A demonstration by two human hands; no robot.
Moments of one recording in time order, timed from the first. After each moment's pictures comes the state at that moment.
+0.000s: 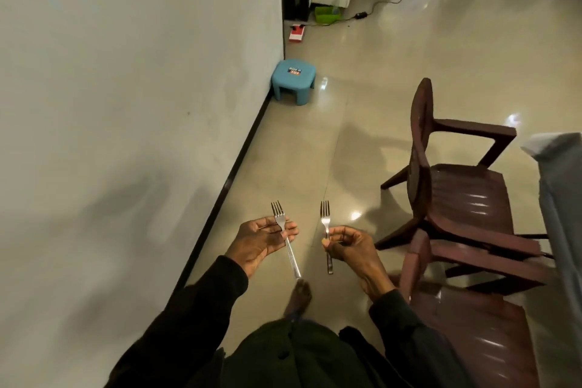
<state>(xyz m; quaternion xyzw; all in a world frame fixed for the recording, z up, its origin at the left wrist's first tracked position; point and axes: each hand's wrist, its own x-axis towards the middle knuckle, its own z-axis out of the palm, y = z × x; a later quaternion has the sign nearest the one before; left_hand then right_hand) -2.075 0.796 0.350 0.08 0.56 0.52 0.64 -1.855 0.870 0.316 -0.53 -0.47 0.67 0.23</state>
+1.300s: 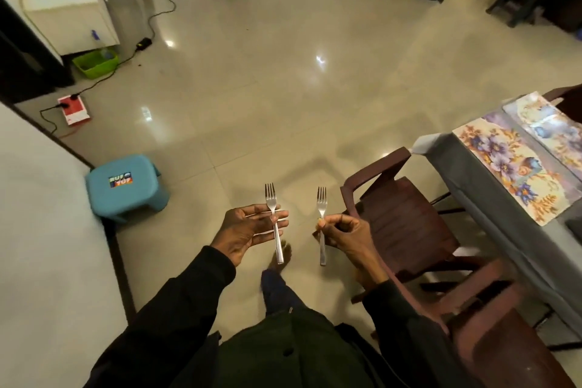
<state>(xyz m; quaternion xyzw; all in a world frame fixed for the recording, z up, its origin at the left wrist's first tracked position) -2.138 1.570 0.356 0.33 0.46 0.21 0.80 -1.922 1.460 0.332 -0.67 -0.25 0.49 0.50</state>
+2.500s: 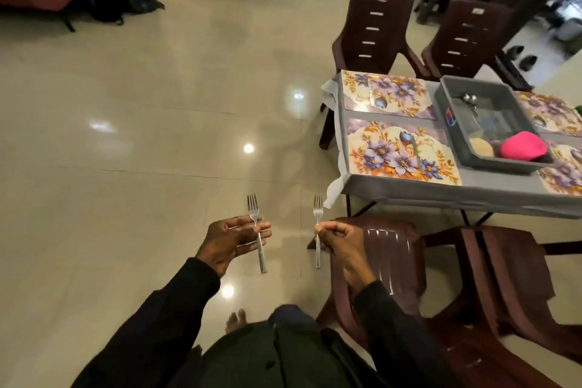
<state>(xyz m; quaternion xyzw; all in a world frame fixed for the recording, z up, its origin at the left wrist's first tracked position) -1.629 2.075 0.363 0.53 0.27 -0.16 0.79 -1.594 1.823 0.325 -0.69 0.17 0.14 0.69</state>
